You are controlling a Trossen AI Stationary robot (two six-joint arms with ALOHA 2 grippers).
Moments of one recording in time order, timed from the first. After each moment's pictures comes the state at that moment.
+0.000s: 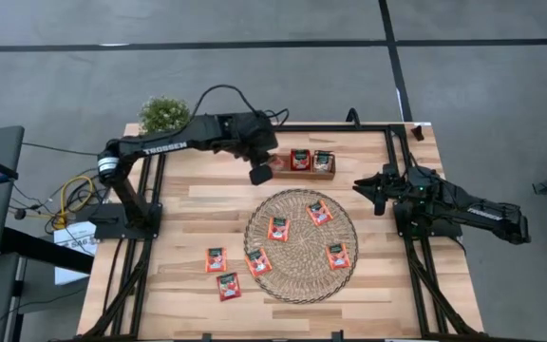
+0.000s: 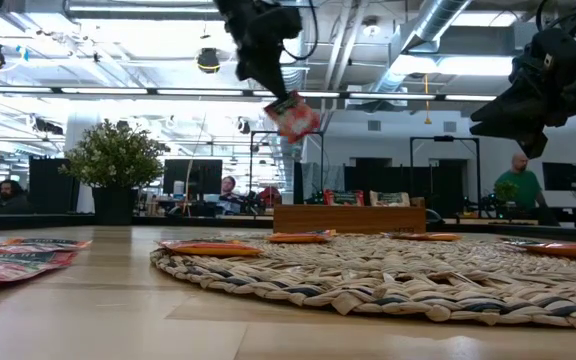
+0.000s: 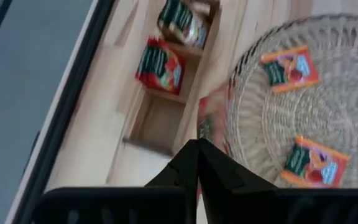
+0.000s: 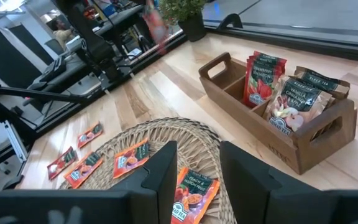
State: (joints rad) left arm 0.29 1.74 1.70 -0.87 -0.07 0.06; right arm -0.29 0.08 0.17 -0.37 -0.05 0.42
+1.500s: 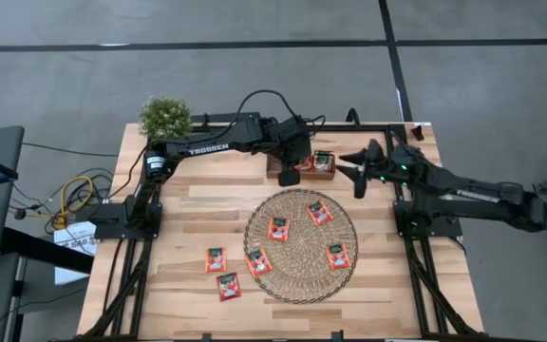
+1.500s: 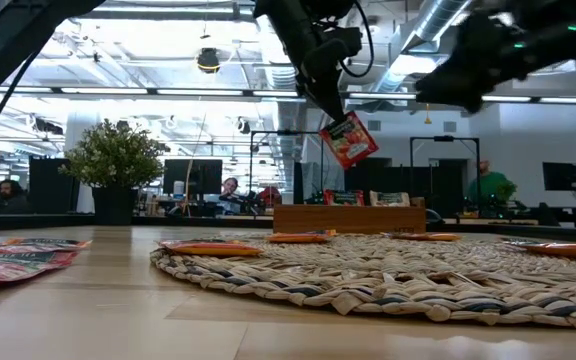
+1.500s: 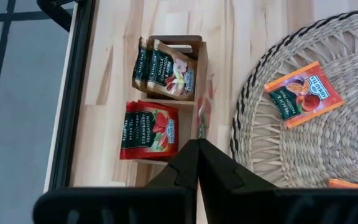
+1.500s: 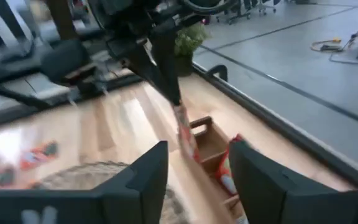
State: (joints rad) left arm 0.25 2.11 2.09 -0.91 -0.08 0.26; right arm -0.39 0.68 0.42 0.00 -0.05 0.08
